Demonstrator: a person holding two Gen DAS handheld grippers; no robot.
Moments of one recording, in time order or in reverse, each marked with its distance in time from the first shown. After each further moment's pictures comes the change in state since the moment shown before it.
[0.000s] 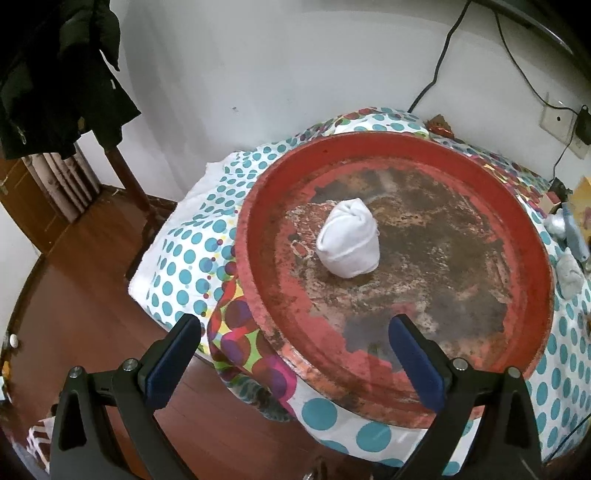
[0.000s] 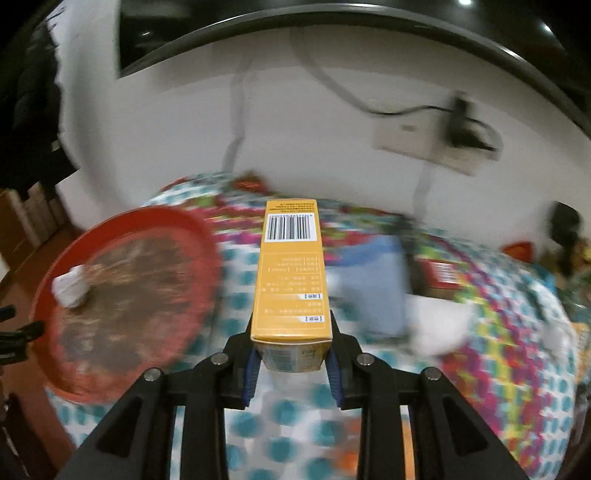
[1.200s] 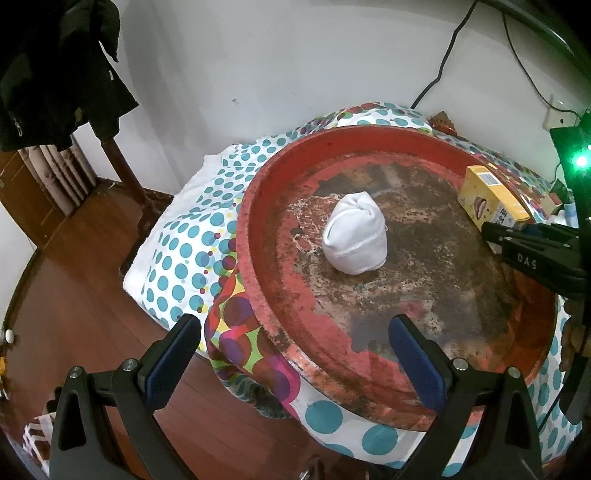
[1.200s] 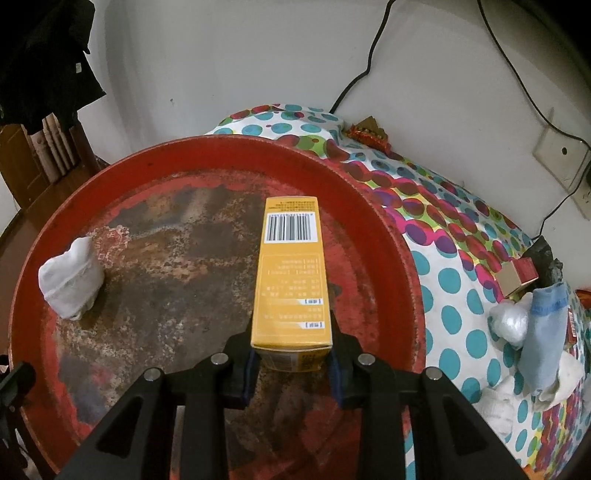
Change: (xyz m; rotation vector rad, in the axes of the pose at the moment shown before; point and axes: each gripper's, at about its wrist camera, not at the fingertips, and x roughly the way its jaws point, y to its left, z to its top) left arm 0.008 0.003 0.001 -0.019 0.029 -0.018; right arm 0.105 0.138 0.026 -0.136 0.206 0.037
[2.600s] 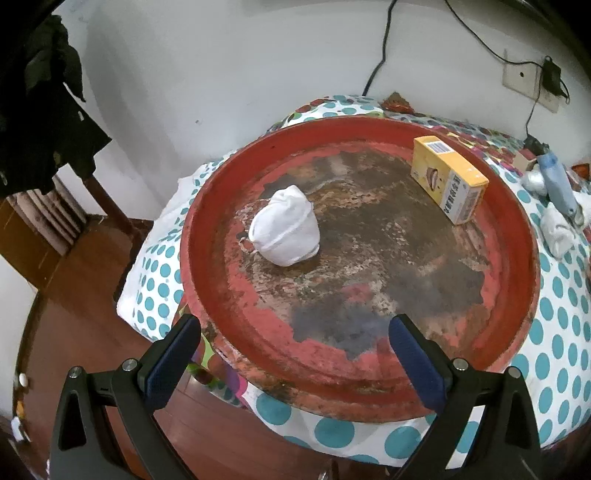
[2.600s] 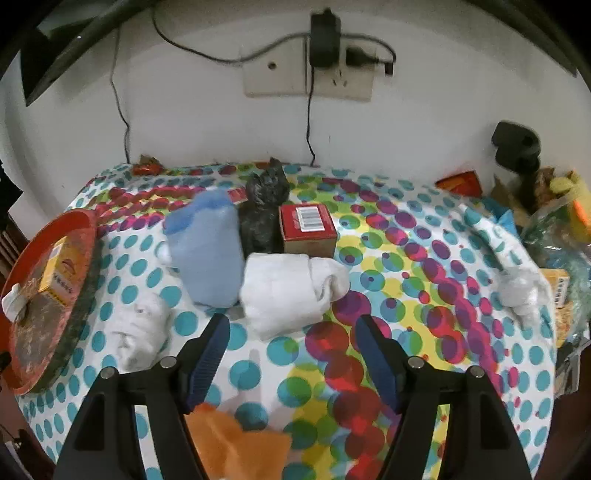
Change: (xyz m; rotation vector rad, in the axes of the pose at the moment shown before) left arm -0.009 -0.048 -0.013 0.161 -0.036 -0.009; right arm -0.073 -0.295 -0.102 0.375 -0.048 -0.132
